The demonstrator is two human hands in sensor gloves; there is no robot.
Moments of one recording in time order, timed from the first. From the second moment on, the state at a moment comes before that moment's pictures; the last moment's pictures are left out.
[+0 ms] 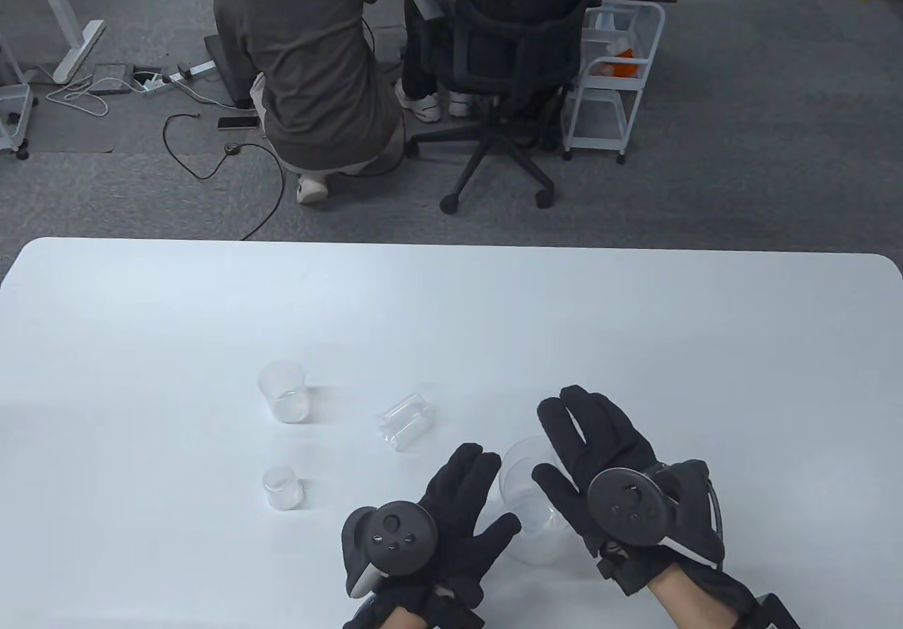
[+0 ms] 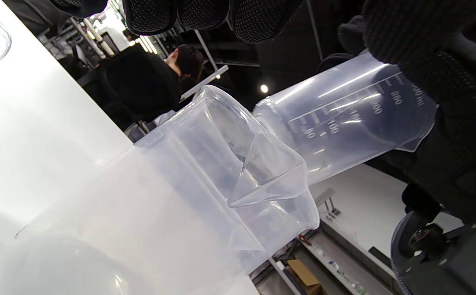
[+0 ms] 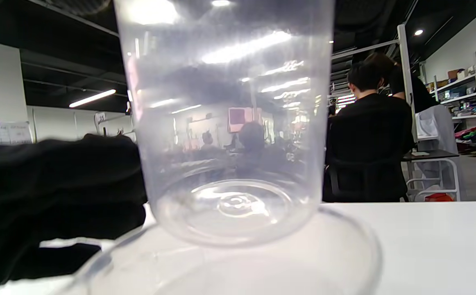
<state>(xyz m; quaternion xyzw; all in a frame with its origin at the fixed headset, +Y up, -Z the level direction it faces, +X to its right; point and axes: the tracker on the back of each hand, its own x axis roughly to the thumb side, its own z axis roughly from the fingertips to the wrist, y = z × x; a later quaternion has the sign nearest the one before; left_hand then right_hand) -0.061 -0.699 -0.244 0.05 -0.23 0.44 0.87 0.153 -0.602 -0.260 0.22 -0.13 0.96 0.12</state>
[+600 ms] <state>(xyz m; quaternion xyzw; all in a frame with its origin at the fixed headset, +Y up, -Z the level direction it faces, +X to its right) -0.061 -0.700 -0.245 0.04 -0.23 0.44 0.87 0.140 -0.654 -0.265 0.24 -0.07 0.96 0.09</state>
